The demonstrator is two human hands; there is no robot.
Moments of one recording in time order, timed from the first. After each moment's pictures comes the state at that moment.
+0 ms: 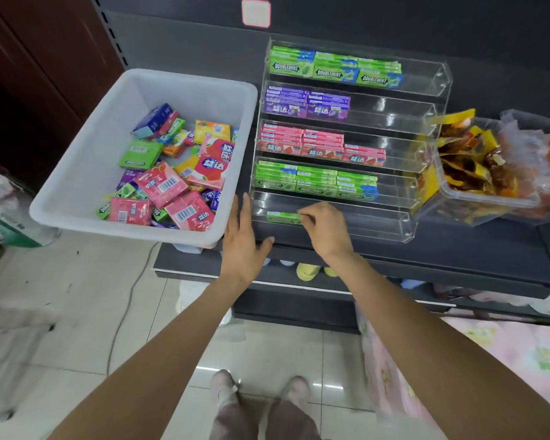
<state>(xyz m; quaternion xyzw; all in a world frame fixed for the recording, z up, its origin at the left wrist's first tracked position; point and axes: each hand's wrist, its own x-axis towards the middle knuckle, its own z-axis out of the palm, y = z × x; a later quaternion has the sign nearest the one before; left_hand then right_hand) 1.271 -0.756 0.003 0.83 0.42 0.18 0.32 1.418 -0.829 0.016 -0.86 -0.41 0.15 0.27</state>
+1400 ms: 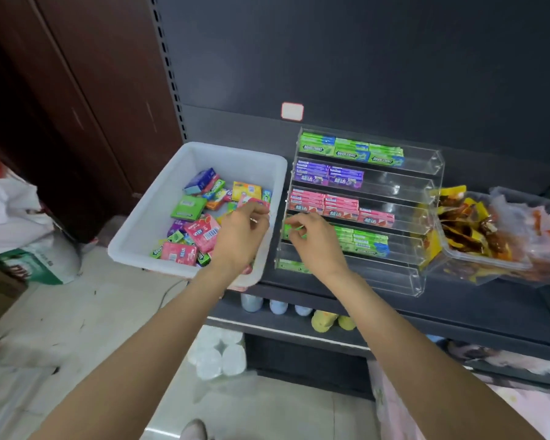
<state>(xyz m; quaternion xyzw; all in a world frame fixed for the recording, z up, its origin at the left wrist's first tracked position) 1.242 -0.696 0.131 0.80 0.38 0.29 0.36 1.358 -0.786 0.128 -0.80 -0.50 0.12 0.32</state>
